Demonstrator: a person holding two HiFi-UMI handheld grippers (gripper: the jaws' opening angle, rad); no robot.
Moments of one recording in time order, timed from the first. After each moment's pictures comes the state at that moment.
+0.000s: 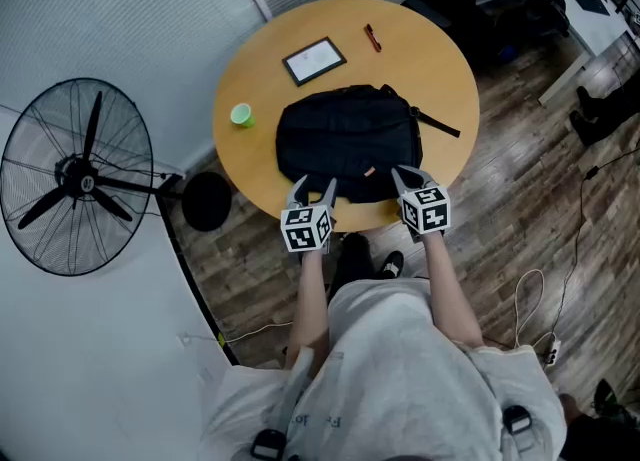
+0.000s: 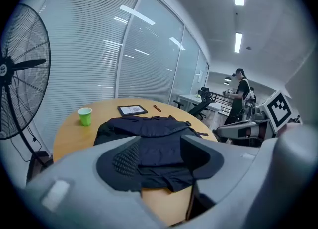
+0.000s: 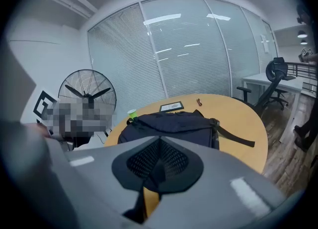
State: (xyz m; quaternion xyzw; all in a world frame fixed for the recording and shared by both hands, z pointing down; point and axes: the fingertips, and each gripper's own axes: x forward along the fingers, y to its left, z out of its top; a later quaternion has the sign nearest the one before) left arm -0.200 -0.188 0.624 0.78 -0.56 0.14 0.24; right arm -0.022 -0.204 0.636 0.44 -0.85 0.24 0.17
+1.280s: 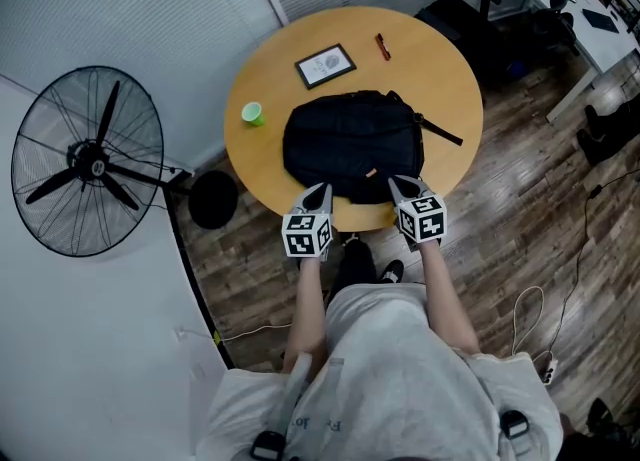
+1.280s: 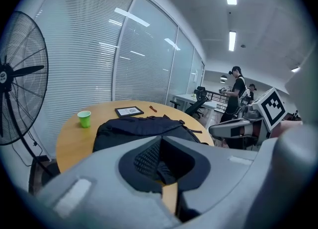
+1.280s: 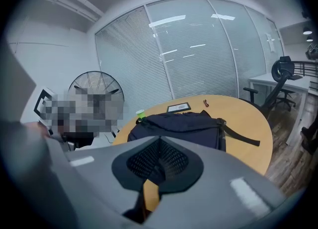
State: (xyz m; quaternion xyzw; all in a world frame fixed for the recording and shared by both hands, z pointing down) left arm -0.187 -0.154 0.610 0.79 -0.55 0.15 0.22; right arm -0.033 -0.175 0.627 0.41 -0.87 0.23 0.16
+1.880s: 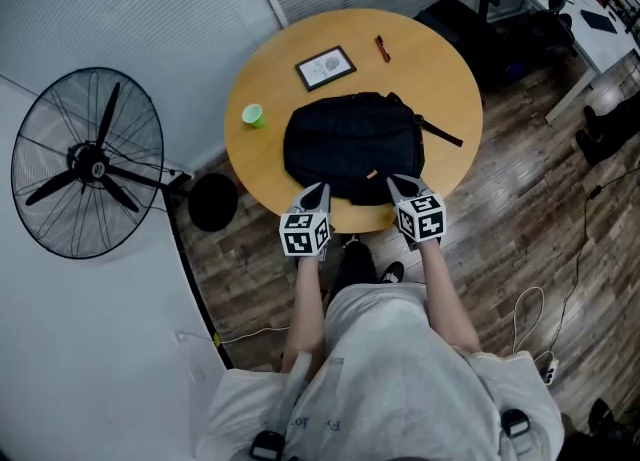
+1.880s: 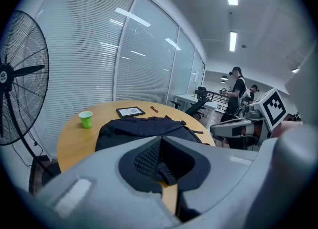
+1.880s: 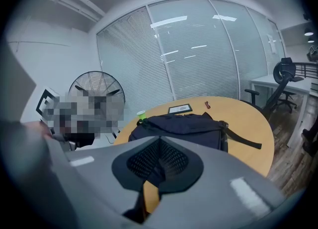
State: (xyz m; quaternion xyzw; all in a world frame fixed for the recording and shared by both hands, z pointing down) left arm -0.196 -0.158 0.606 0.79 -0.55 0.15 0.22; right arm -0.039 -0.179 0.622 0.41 -0.87 0.23 0.16
